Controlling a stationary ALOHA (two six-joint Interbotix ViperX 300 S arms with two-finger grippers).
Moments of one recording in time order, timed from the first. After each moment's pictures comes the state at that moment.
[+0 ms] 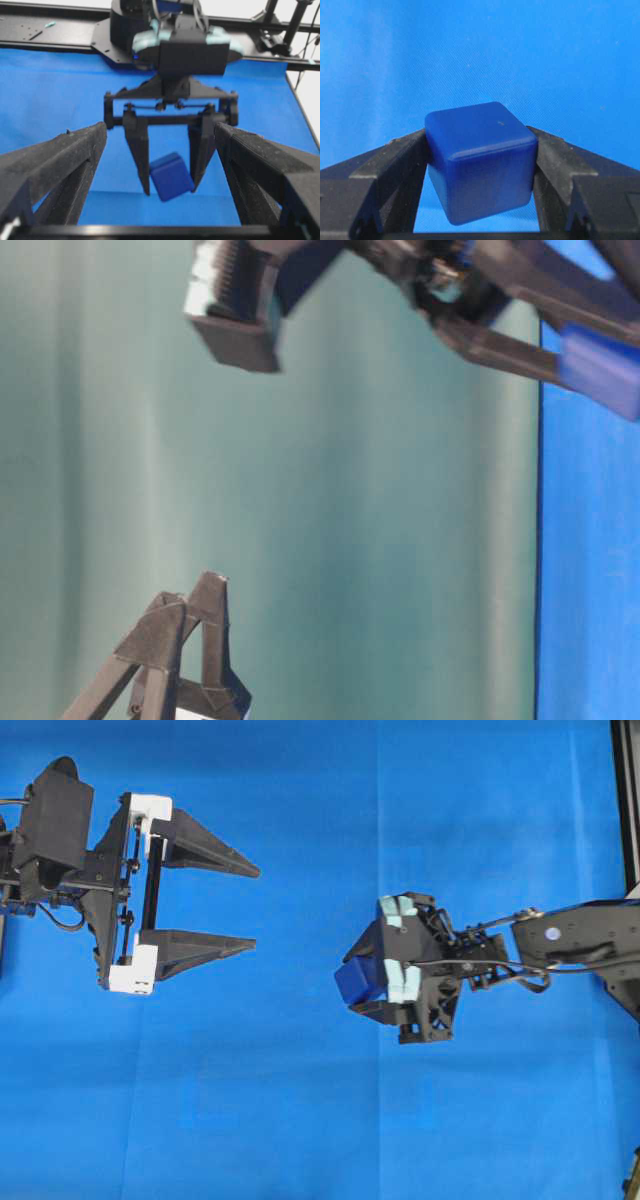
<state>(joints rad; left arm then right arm) -0.04 -0.44 0.79 0.02 -0.23 -0.09 0.11 -0.02 0.75 -0.29 -0.02 0.48</state>
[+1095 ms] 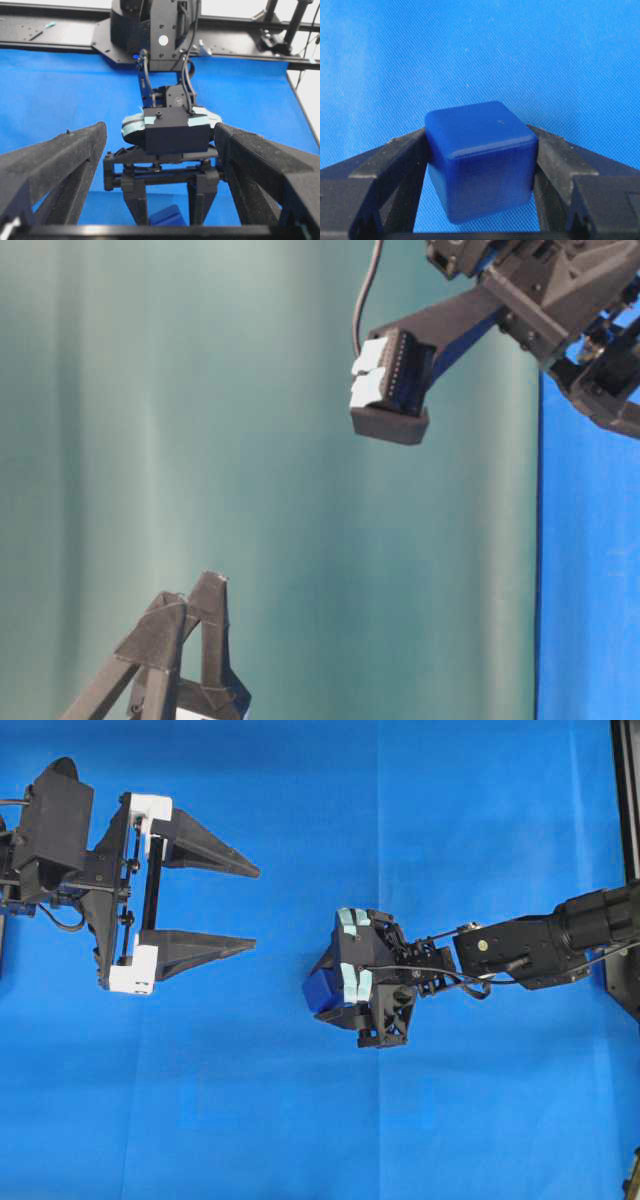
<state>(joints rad) -0.03 -0.44 0.79 0.02 -0.23 -0.09 0.09 0.22 0.69 -0.24 -0.19 0.48</state>
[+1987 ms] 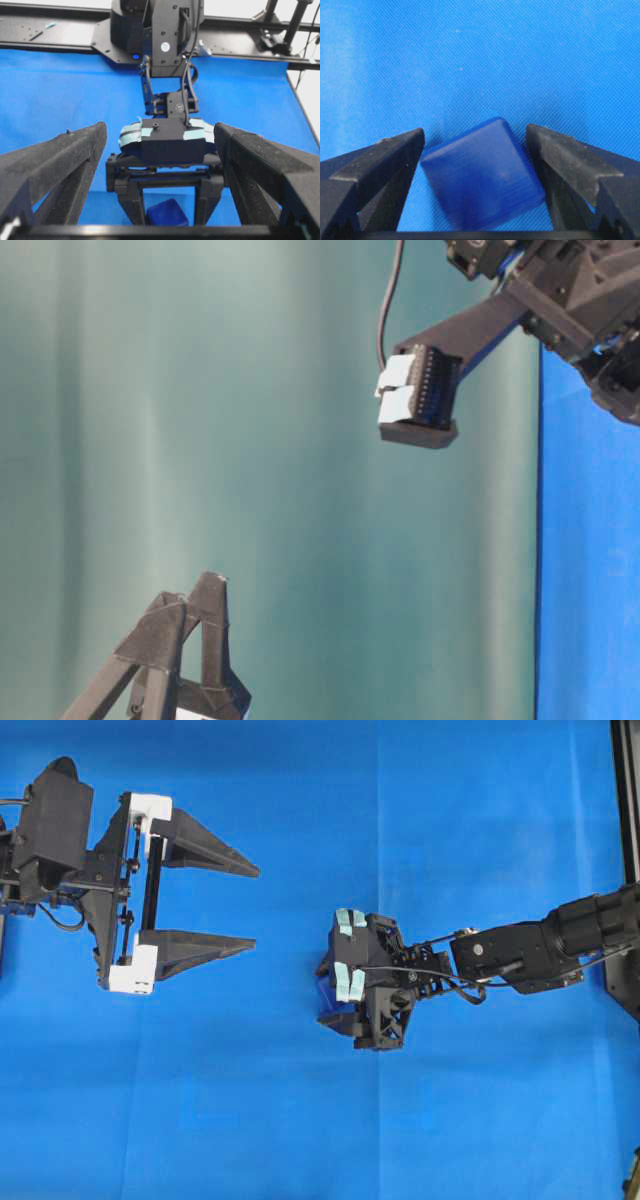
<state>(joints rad) -0.04 -0.44 0.78 0.02 -0.23 -0.09 0.10 0.23 0.68 -0.18 -0.18 0.48</state>
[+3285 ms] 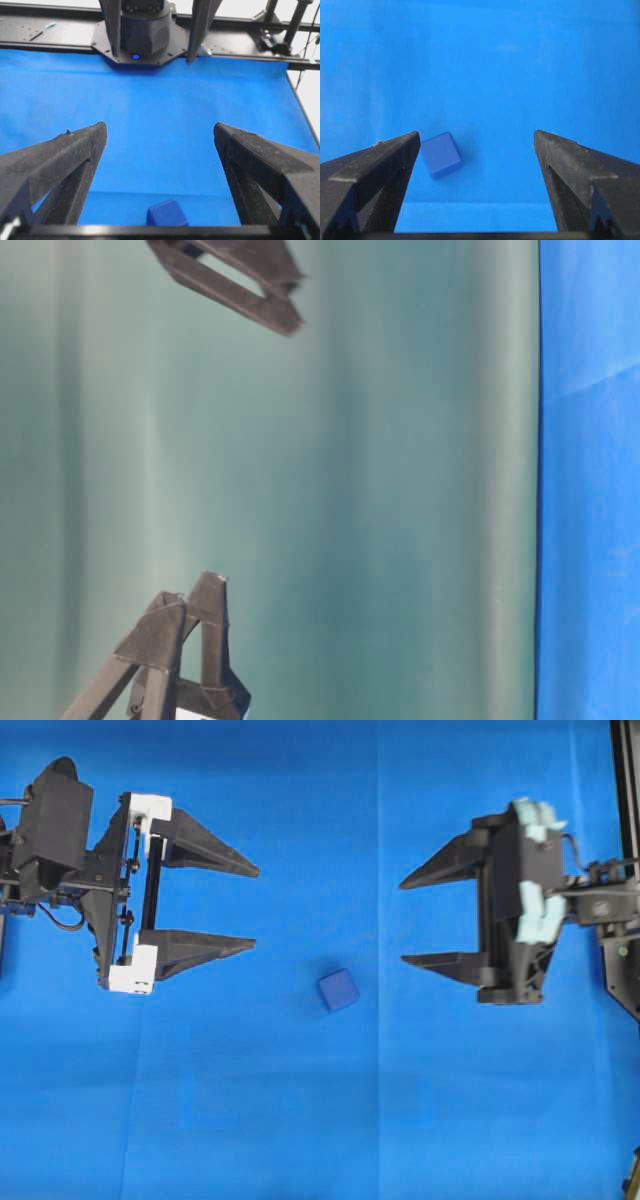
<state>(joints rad) -0.04 -0.44 0.79 0.02 -0.23 -0.09 0.12 -0.50 0.66 -0.30 0.41 0.47</state>
